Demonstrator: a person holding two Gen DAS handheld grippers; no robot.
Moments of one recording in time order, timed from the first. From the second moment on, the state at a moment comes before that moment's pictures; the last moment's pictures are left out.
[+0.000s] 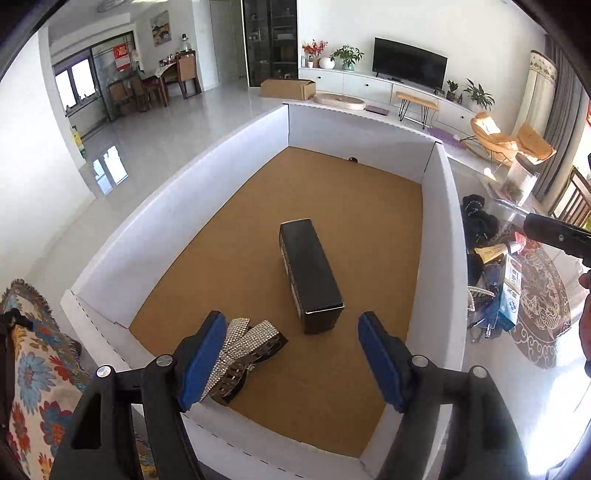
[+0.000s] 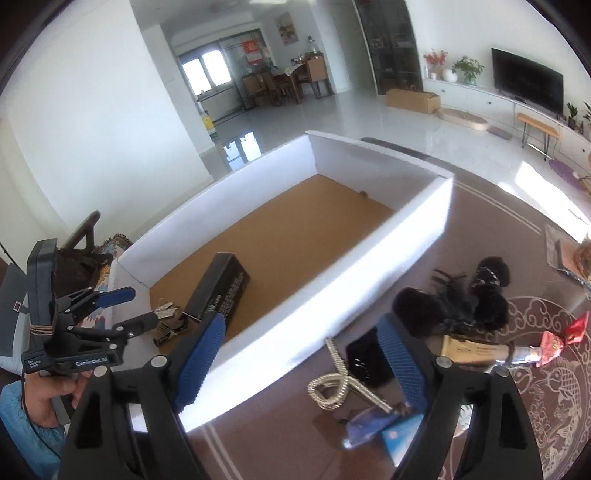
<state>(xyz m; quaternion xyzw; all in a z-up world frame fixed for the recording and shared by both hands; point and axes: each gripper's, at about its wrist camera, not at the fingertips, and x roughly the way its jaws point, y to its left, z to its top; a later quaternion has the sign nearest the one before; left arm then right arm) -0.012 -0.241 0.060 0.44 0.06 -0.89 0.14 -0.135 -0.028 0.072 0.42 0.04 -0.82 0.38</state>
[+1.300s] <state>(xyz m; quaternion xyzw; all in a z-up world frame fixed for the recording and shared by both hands) -0.156 0.003 -0.044 0.53 -0.01 -0.85 -0.02 -0.024 0.208 -0.030 0.50 0.02 -0.84 0.21</state>
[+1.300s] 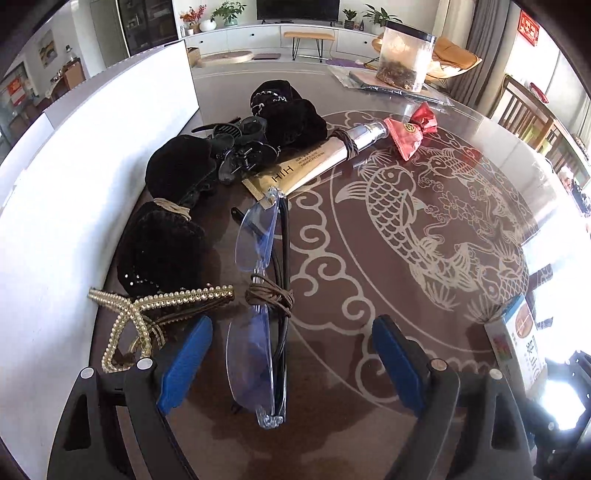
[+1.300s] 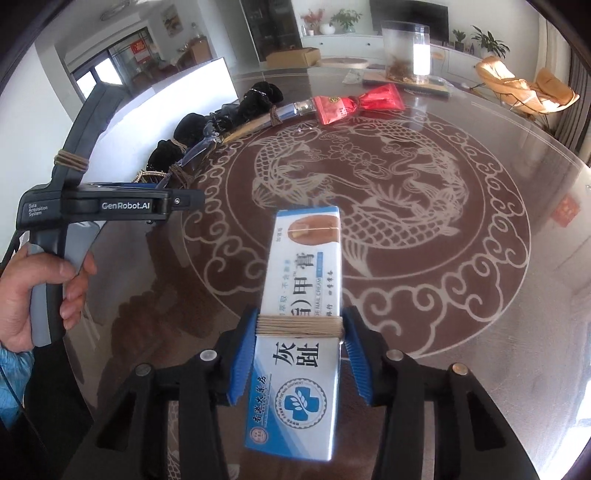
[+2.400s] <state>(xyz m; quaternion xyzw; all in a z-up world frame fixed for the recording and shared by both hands) -0.010 -0.215 0.112 0.39 0.07 -0.92 0.04 -0.061 0.071 0.094 0.44 -0.03 -0.82 0.36</state>
